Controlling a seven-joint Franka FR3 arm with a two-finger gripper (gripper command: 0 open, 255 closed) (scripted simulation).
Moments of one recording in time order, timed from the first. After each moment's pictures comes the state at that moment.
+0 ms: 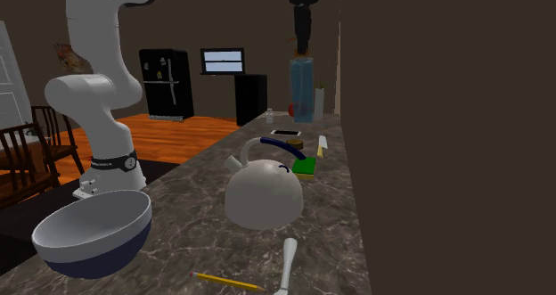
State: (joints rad) arm 0.01 0.17 0.19 -1.40 -0.04 1.57 0.16
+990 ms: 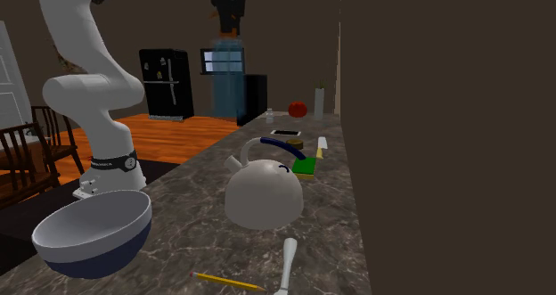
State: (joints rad) arm -0.12 -0.30 0.04 -1.84 0.01 1.55 -0.11
